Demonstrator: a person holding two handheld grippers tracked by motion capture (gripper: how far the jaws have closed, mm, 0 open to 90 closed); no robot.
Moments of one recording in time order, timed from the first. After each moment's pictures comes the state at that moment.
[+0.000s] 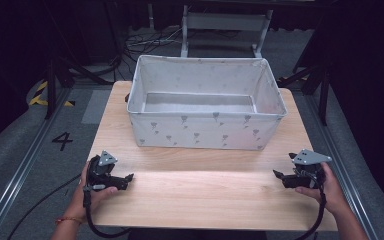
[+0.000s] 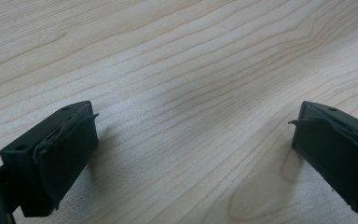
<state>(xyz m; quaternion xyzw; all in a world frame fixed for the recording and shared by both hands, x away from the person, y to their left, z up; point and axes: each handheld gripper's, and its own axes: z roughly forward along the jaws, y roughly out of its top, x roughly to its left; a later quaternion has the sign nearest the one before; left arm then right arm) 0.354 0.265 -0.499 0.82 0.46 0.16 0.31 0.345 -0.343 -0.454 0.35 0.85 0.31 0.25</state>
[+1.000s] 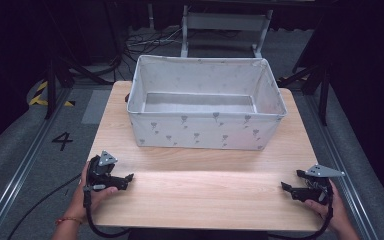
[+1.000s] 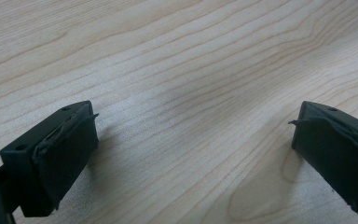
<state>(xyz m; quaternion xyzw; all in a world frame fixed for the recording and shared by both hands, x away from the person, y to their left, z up) 0.353 0.265 -0.499 0.82 0.46 0.16 0.31 0.322 -0.385 -0.504 0.45 0.80 0.35 0.18</state>
